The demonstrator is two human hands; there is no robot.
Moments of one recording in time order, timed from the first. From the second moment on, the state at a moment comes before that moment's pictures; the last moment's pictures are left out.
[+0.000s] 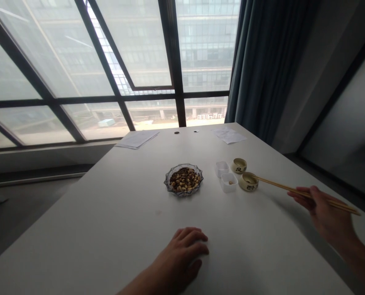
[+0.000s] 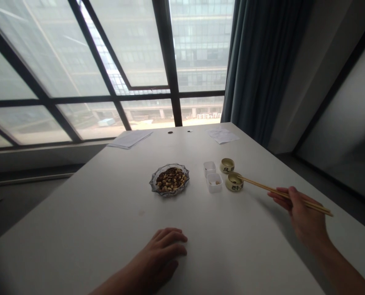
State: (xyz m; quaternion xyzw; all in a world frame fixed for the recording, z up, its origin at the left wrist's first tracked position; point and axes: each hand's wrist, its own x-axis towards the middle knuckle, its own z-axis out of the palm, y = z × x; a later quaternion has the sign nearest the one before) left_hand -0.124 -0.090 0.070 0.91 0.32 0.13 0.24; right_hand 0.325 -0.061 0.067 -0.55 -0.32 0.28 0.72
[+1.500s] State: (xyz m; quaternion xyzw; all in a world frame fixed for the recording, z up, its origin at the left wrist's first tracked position) left_hand -0.124 -0.092 0.065 0.91 0.30 0.17 0.23; right_hand 0.123 0.054 0.130 -0.44 -0.77 0.24 0.40
